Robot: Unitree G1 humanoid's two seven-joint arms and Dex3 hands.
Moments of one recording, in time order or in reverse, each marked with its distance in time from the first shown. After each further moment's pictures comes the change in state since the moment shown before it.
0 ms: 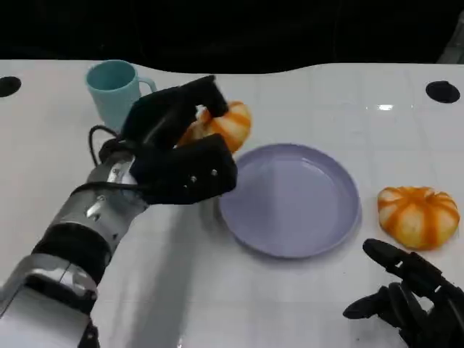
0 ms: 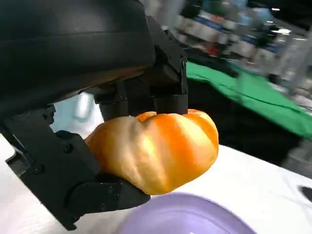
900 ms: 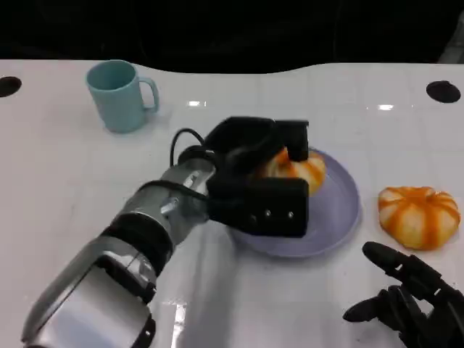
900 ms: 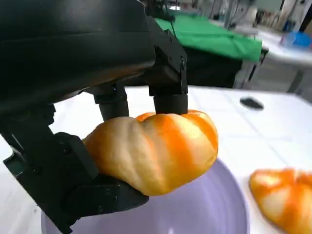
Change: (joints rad) left arm -0.107 -0.181 -0.164 0.190 0.150 -0.040 -0.053; right arm 0.005 -0.001 0.001 0.011 -0.004 -0.004 0.000
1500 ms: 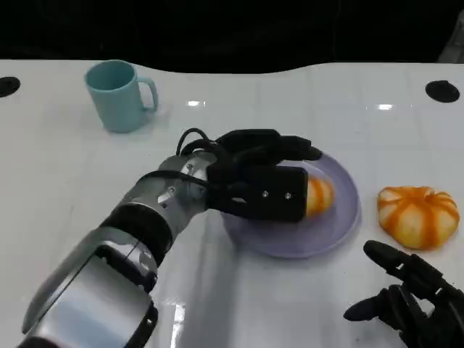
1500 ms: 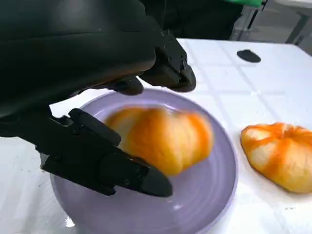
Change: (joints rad) left arm -0.041 0.009 0.041 0.029 -0.071 0.006 -0.308; right arm 0.007 0.000 0.004 -0.020 -0.003 0.003 -0.013
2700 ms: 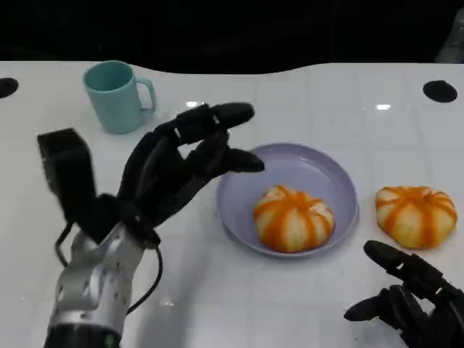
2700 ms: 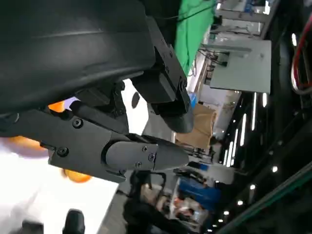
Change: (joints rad) left arm 0.625 -0.030 0.564 -0.939 -1.082 0.551 -0.363; right arm -0.004 -0.006 -0.001 0.005 0.005 -0.002 0.011
